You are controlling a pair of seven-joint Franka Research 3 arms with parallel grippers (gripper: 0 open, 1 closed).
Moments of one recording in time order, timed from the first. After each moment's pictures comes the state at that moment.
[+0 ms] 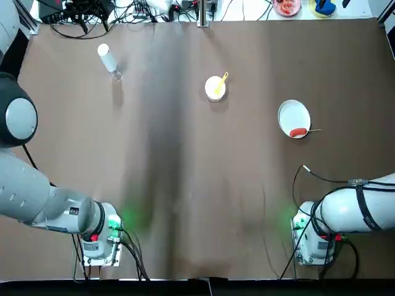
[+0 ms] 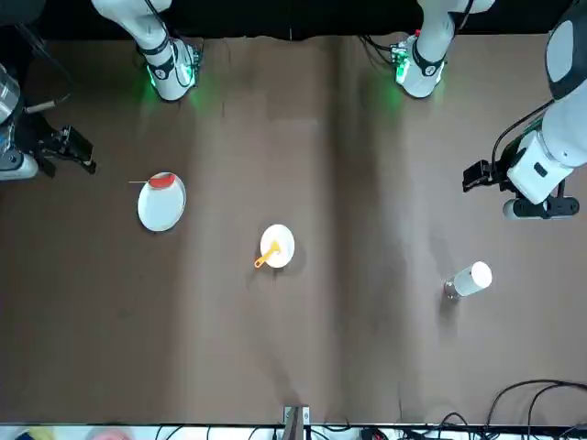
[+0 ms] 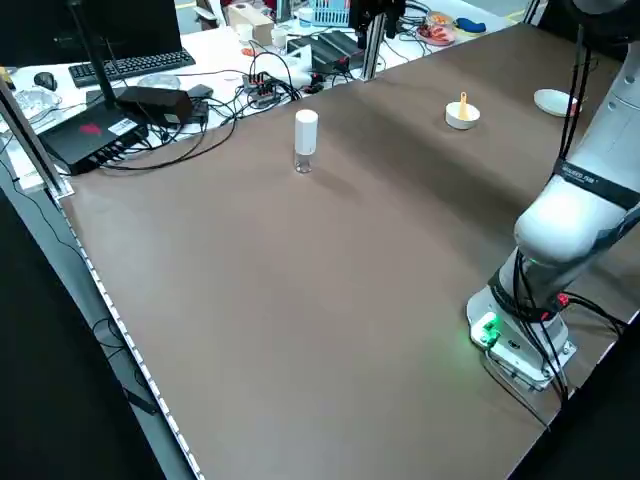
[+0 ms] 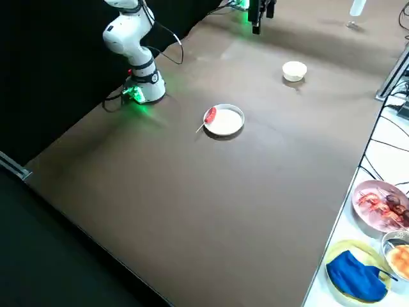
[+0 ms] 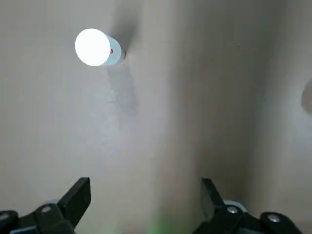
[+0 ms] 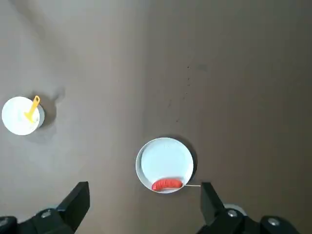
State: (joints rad) left arm -0.13 0.10 0.03 -1.61 -0.06 1.59 -0.12; right arm 0.12 -0.02 -0.06 -1.60 0.02 1.62 0.02
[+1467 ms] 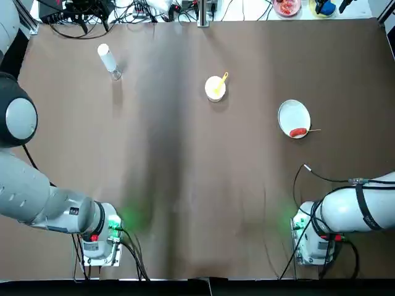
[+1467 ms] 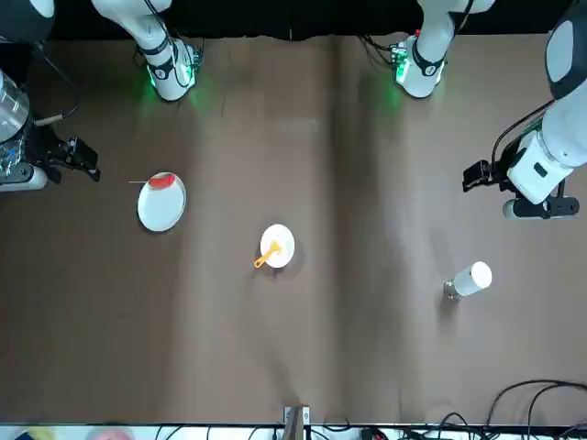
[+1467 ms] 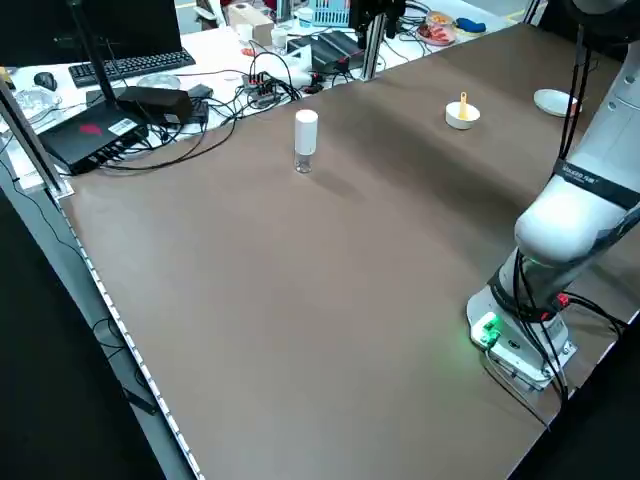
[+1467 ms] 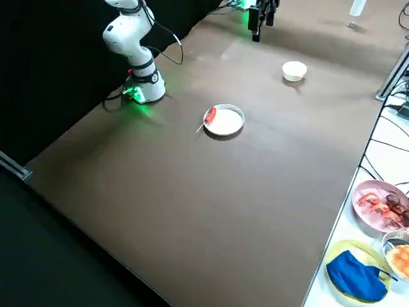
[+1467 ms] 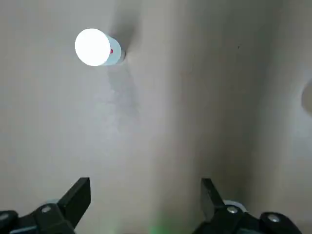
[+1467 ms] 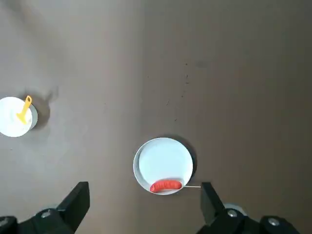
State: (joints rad) left arm -0.13 0.10 0.03 -1.61 -0.06 1.59 -0.12; right arm 0.12 -0.02 -0.06 -1.64 0.02 1.65 0.02
